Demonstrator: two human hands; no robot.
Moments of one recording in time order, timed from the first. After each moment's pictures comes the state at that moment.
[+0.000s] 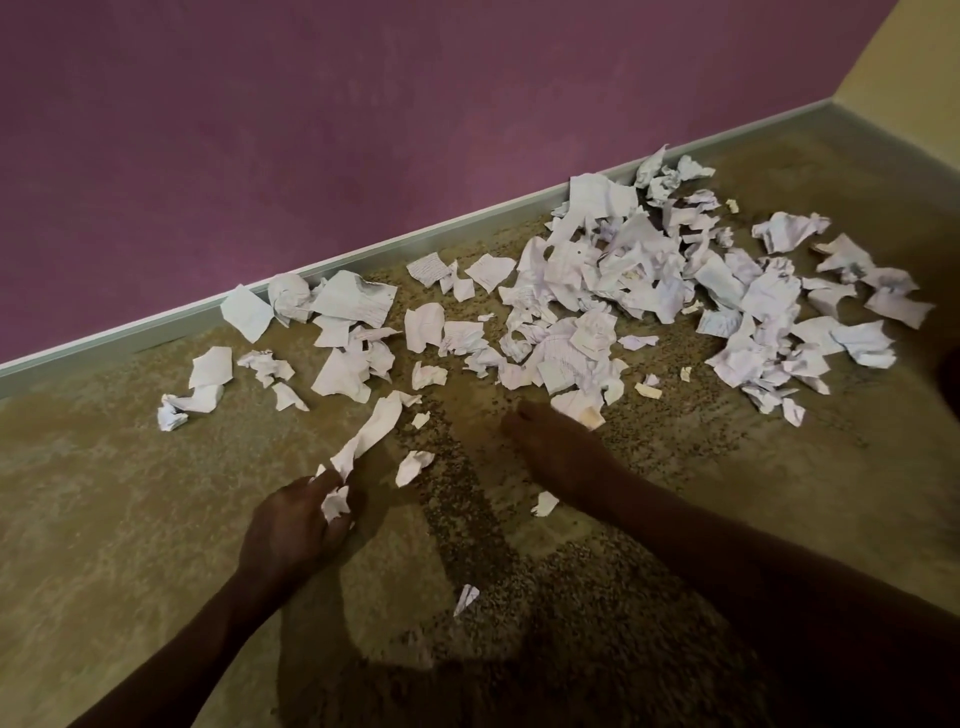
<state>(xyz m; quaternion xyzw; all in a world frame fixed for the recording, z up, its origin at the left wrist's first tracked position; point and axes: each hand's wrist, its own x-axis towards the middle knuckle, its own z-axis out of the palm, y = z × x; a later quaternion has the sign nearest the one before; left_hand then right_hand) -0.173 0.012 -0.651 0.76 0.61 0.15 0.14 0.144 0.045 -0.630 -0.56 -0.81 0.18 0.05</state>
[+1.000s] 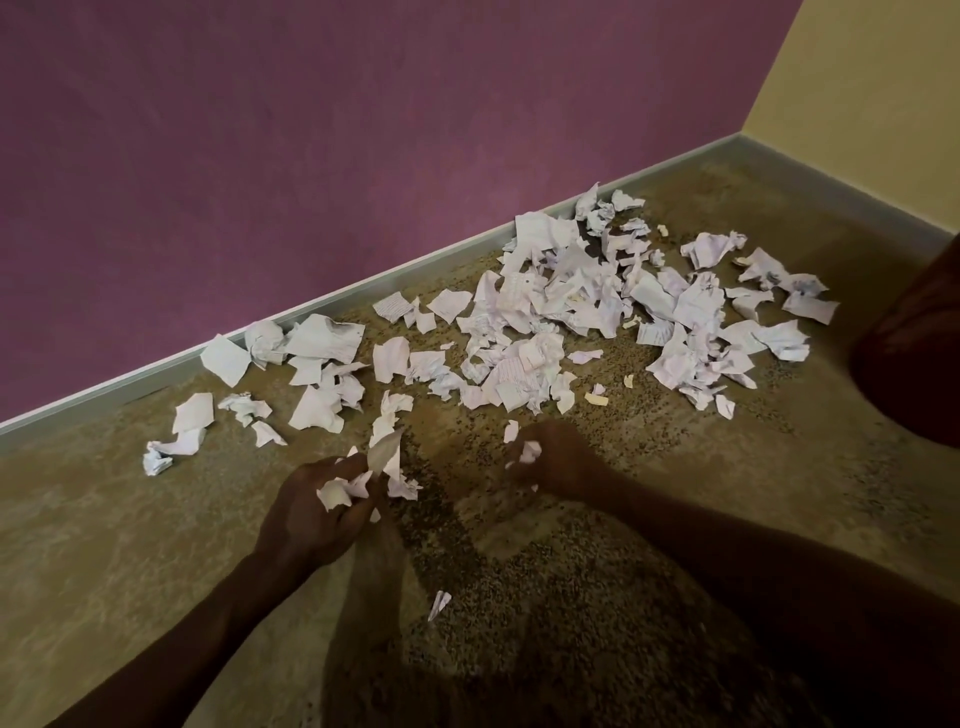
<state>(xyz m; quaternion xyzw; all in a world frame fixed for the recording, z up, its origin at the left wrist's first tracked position) -0.117 0.024 -0.605 0.75 0.58 0.24 0.23 0.192 0.022 -0.615 -0.62 -0.67 0.34 0.22</state>
